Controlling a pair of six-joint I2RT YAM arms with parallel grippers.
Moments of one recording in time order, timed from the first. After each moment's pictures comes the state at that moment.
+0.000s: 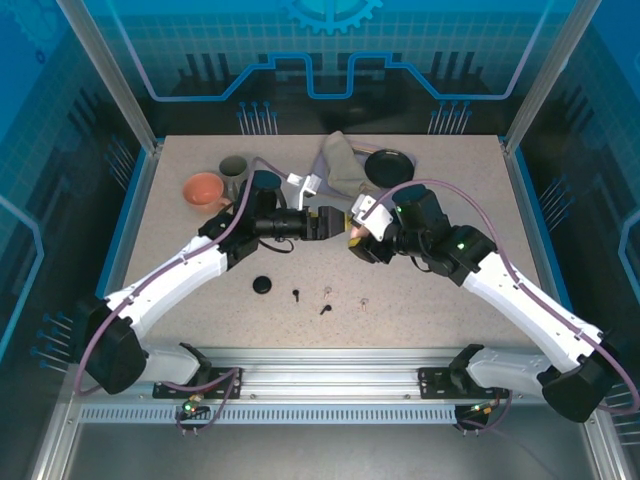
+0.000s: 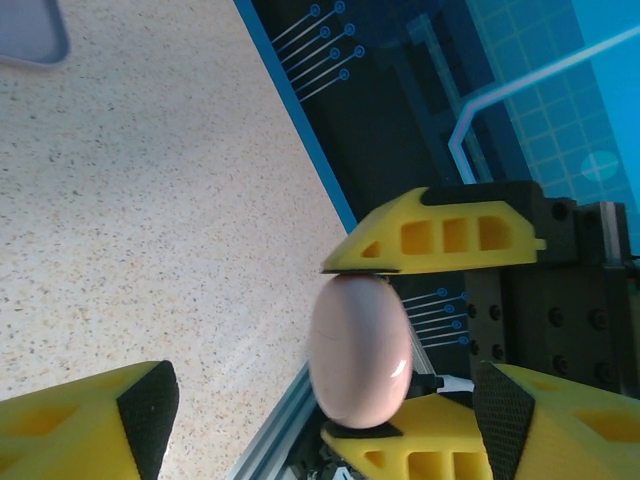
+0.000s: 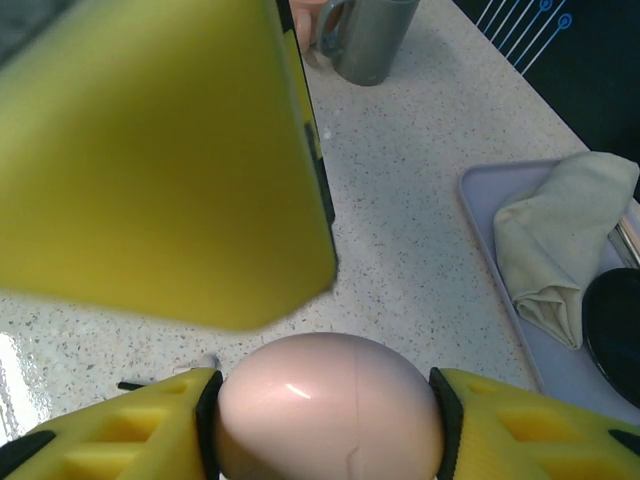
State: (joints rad) left arm -0.57 1.35 1.10 -0.16 0.66 -0.74; right arm 0.67 1.16 1.15 -0.65 -0.13 -0.36
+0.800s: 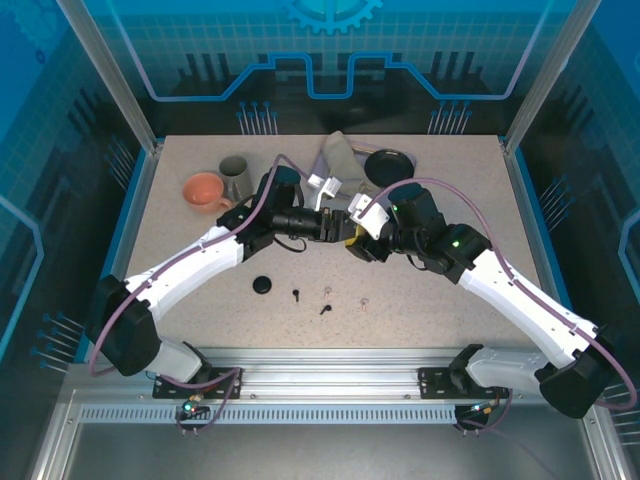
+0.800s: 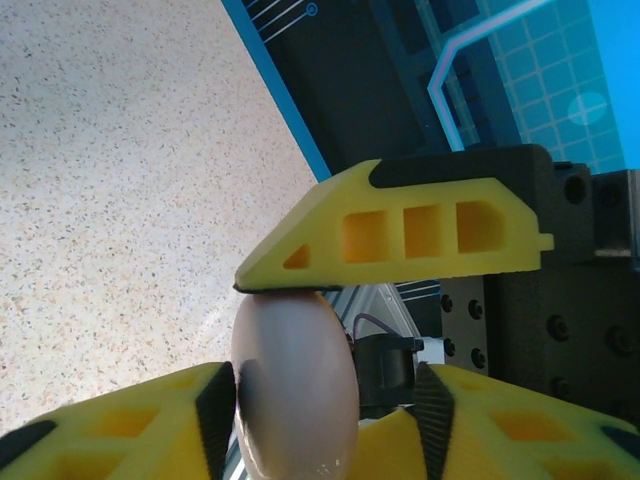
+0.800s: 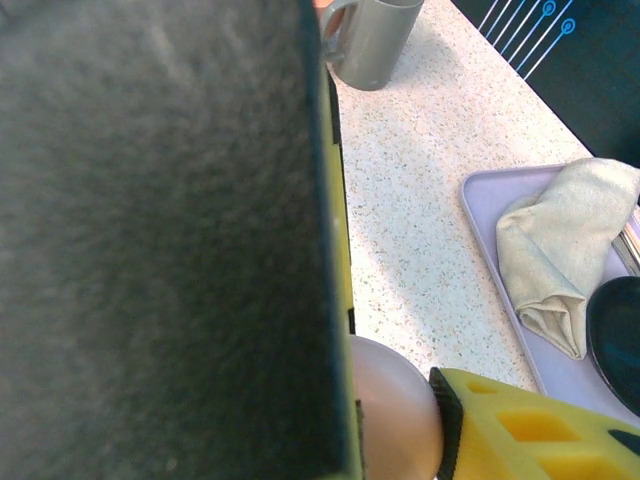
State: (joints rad) left arm -0.61 1.46 1.19 -0.20 0.75 -0.71; right arm 0.68 1.17 1.15 -0.62 -0.13 -0.36
